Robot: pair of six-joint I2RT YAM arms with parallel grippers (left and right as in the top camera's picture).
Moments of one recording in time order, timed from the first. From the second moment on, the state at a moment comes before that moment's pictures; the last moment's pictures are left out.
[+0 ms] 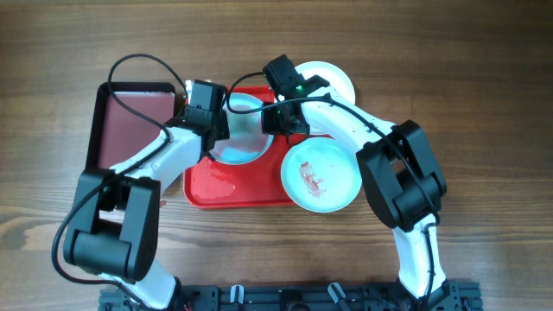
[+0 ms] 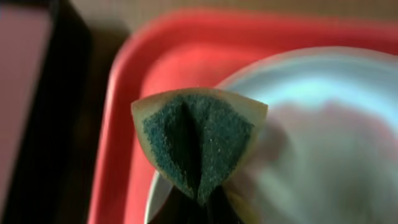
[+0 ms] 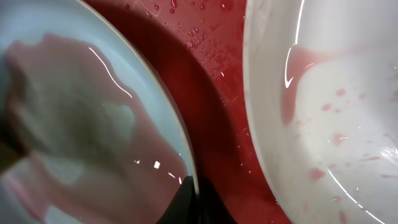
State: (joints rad) left arm -0.27 1.79 0.97 -0.20 -0.26 -0.32; right arm 0.57 2.21 1.61 -0.67 -0.18 0.56
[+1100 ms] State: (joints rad) left arm -0.18 1.85 1.00 -0.47 0.53 -0.27; right arm 0.51 2.21 1.53 -0.56 -0.46 0.39
